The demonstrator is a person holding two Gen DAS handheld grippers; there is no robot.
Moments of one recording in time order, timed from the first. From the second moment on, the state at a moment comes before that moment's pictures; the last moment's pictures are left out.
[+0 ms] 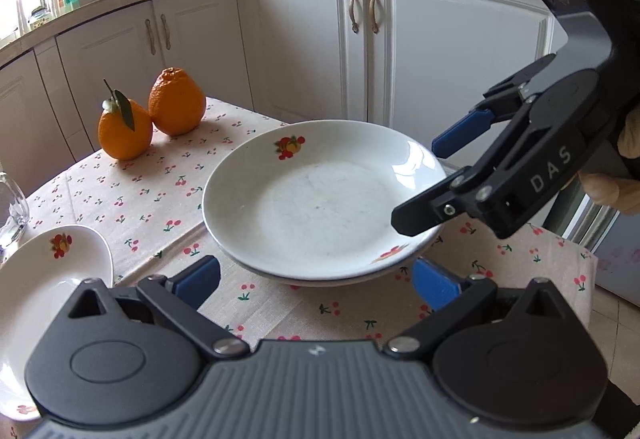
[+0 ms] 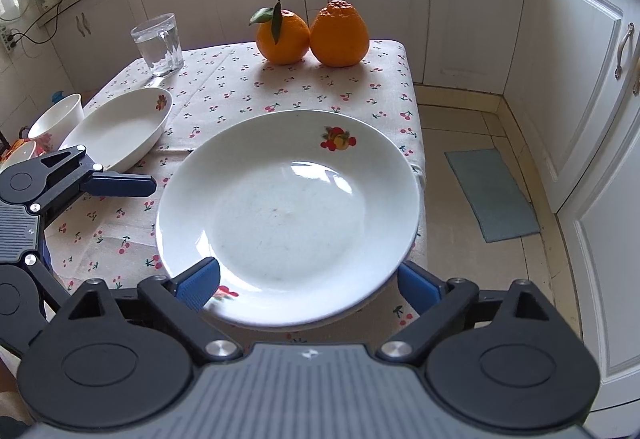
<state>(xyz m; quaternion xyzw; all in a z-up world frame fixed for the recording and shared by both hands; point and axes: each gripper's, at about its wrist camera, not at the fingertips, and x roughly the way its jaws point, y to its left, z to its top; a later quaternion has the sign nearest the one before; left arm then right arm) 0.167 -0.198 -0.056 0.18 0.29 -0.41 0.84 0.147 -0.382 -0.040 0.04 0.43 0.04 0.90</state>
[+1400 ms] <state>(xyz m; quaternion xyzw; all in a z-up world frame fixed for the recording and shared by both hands) 0.209 -0.067 -0.088 0.05 0.36 -0.12 0.93 0.214 -0.230 -0.007 -0.13 0.40 0.19 0.89</state>
